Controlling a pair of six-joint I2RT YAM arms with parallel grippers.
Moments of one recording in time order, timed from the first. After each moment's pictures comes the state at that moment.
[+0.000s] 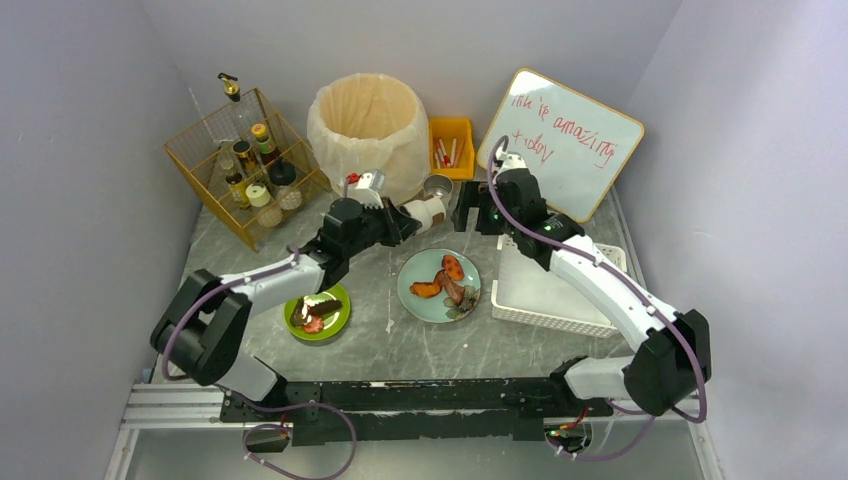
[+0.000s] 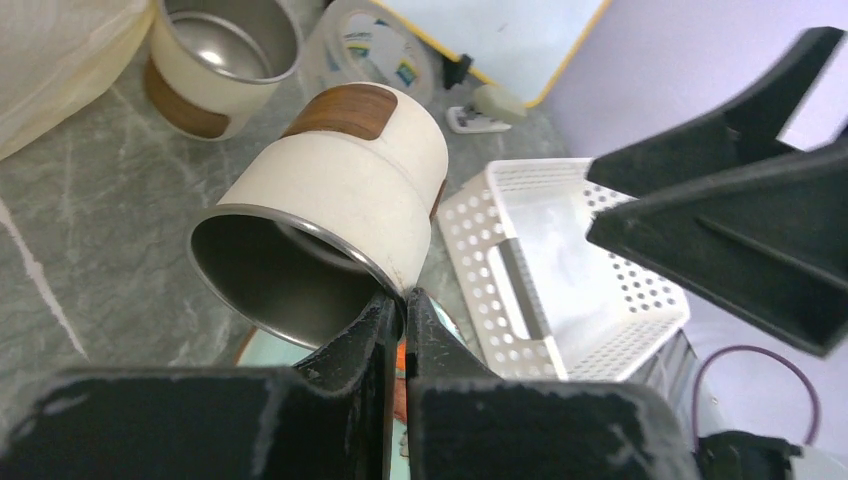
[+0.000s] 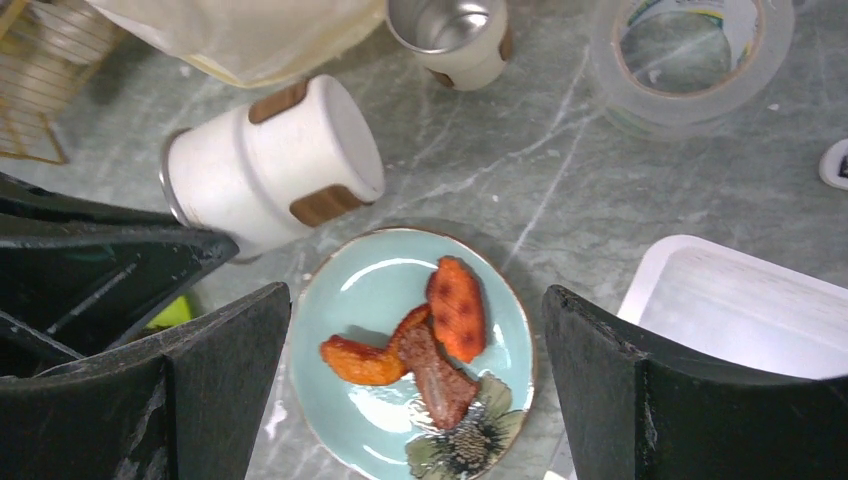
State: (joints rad) left arm -0.59 1.51 0.79 0.51 0.22 -0.65; right arm 0.51 1.31 1.08 -0.36 0.09 0.43
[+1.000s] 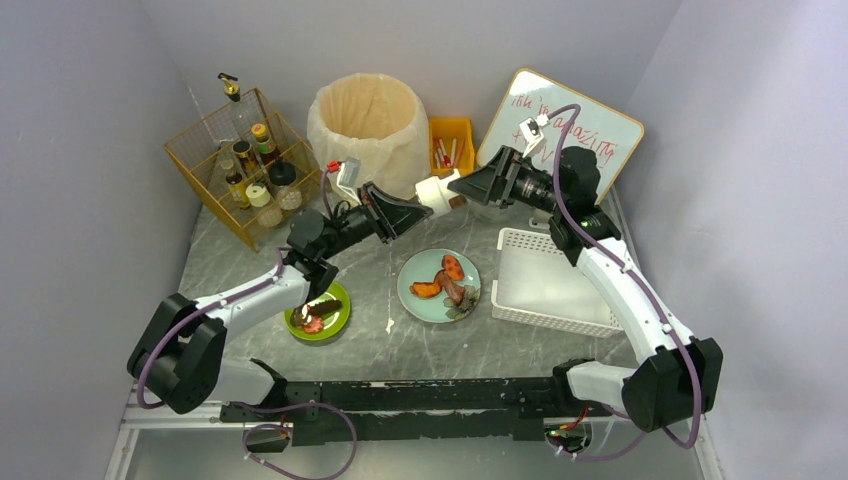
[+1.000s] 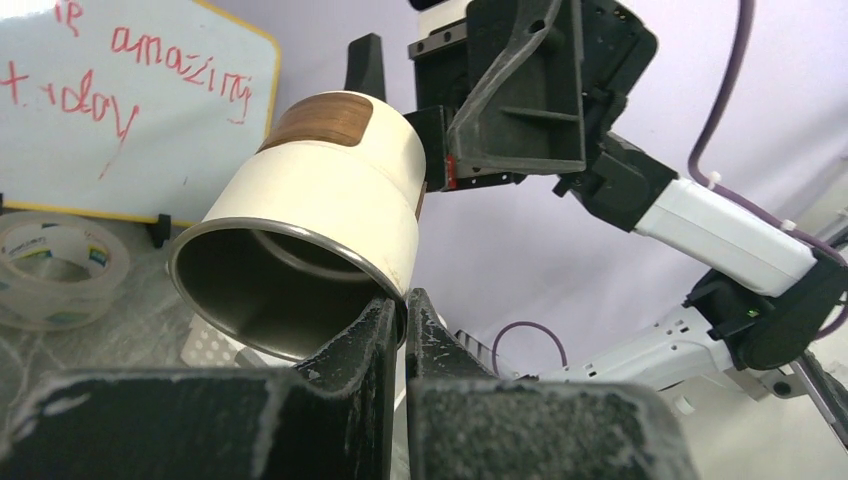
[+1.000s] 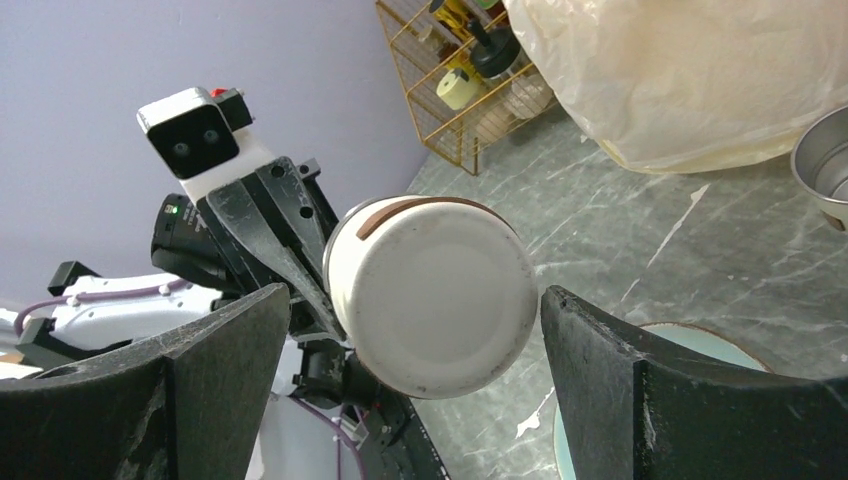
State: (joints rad) left arm -0.59 1.34 0.72 1.01 0.54 -0.85; right arm 0.27 1.21 1.08 0.05 -0.74 0.76
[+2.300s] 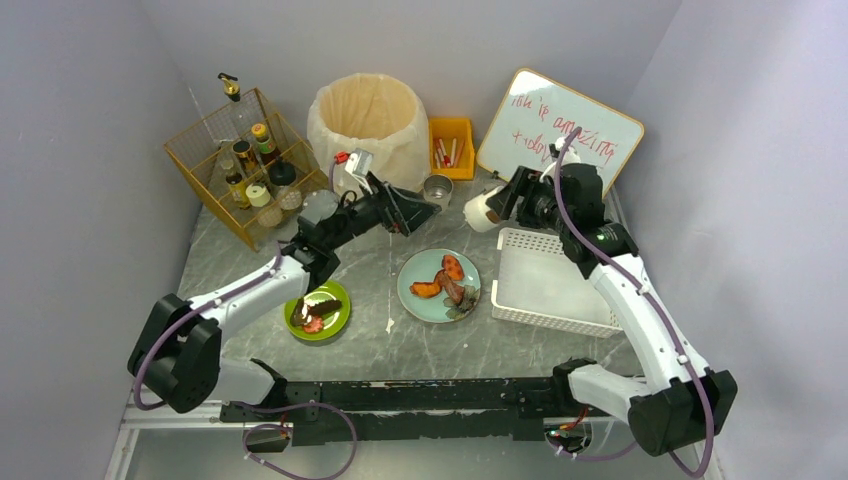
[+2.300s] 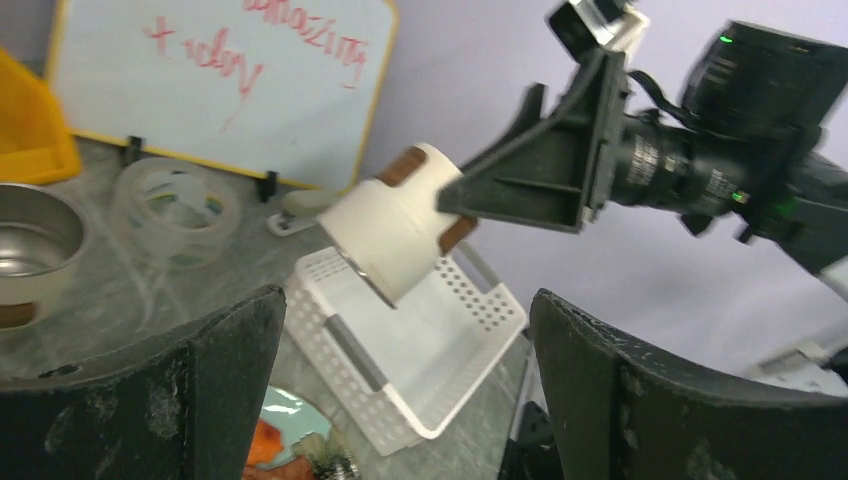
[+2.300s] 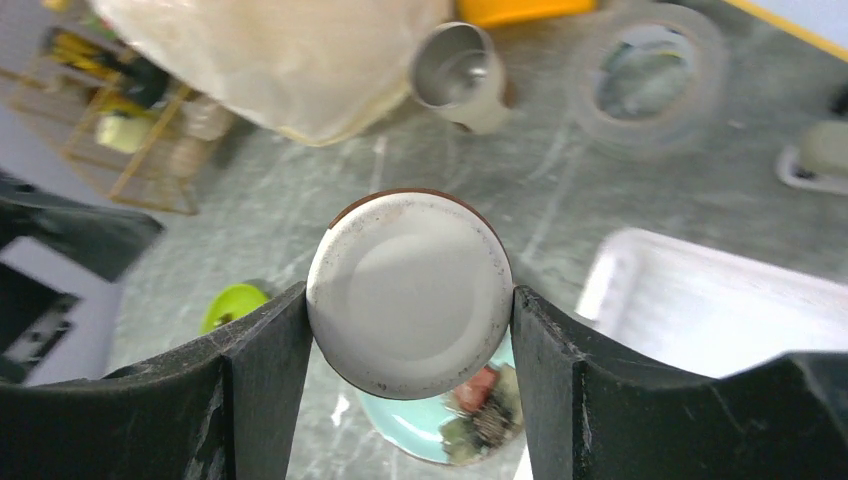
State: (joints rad) left arm -0.59 1.35 0.81 0.74 0.45 -0.73; right arm 0.26 1.10 1.08 -0.39 -0.21 0.51
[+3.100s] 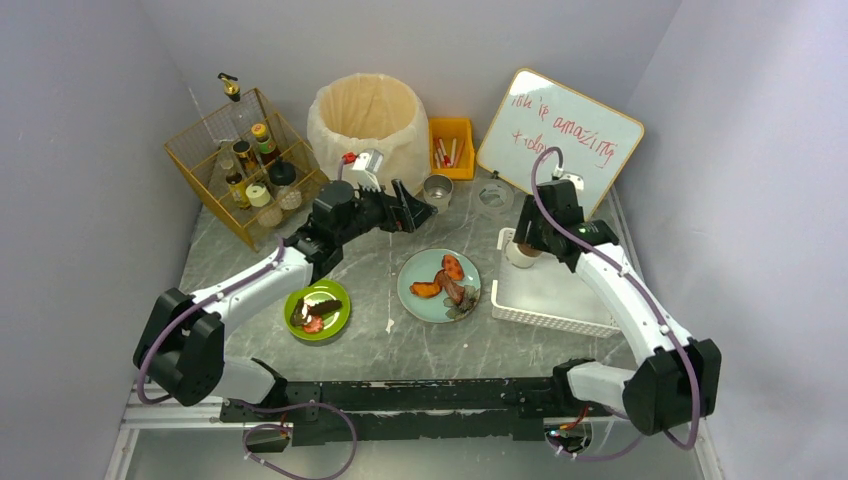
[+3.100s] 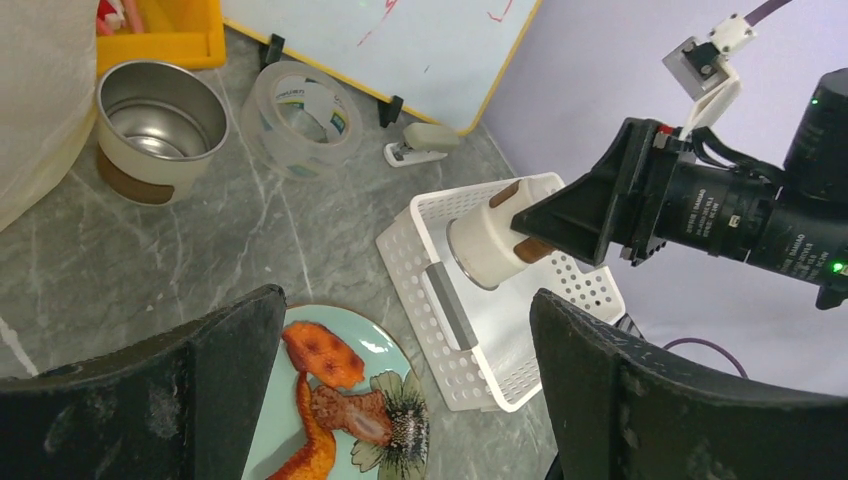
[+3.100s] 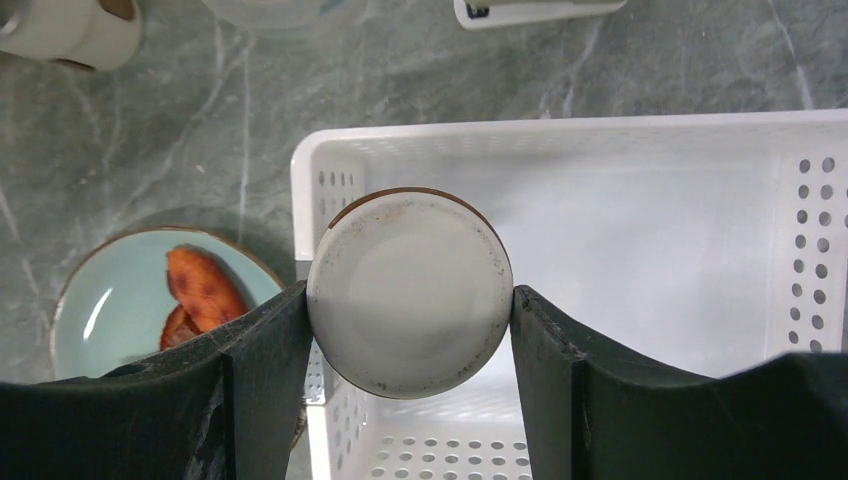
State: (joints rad) left arm -0.59 1.38 0.91 0.36 0.28 -0.62; right arm 0.26 1.18 1.01 -0.65 0.28 0.45
